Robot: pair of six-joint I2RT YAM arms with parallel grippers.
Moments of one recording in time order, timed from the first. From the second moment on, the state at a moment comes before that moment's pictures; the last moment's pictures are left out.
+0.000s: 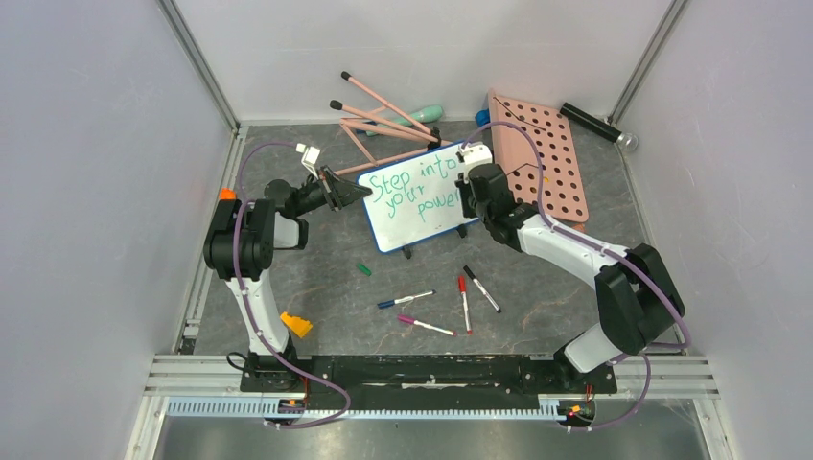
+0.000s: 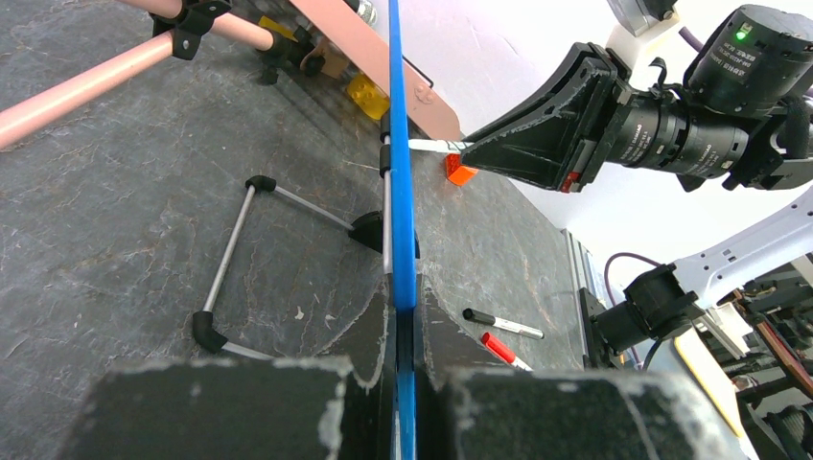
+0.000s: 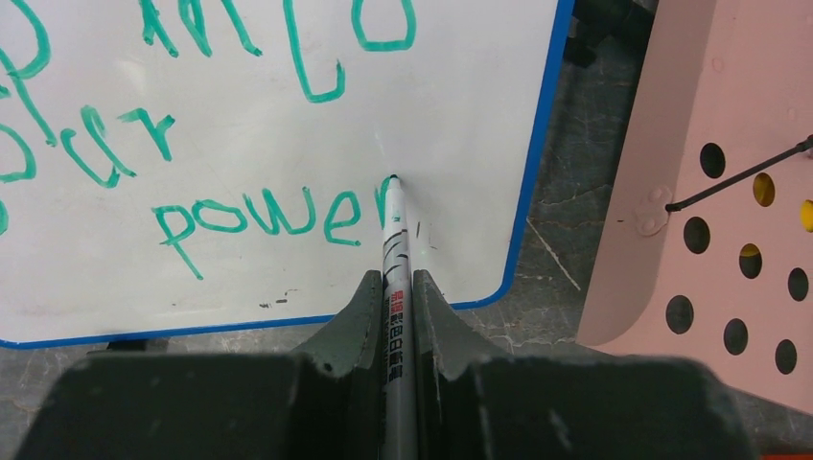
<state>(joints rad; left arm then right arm) -0.01 2.01 0.81 1.48 1.13 -0.92 0.56 1.54 0.99 0.01 0.27 0.09</state>
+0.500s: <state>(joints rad) -0.01 2.01 0.81 1.48 1.13 -0.92 0.55 1.49 0.96 0.01 0.26 0.09</state>
